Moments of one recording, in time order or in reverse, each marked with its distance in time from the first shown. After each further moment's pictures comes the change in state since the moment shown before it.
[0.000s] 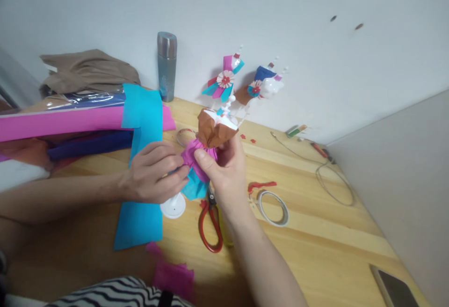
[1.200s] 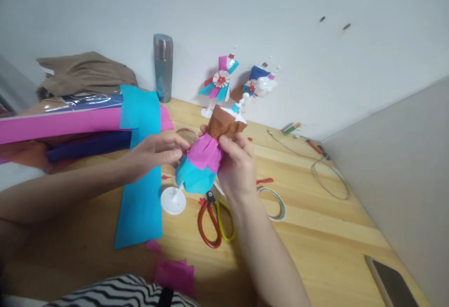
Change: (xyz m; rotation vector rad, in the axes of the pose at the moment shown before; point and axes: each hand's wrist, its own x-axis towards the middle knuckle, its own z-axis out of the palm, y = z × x) left_hand 0.013 -0.014 -0.001 -1.088 -0.288 -0.974; right_hand 0.014 -0.004 -0.016 0.293 0.051 0.162
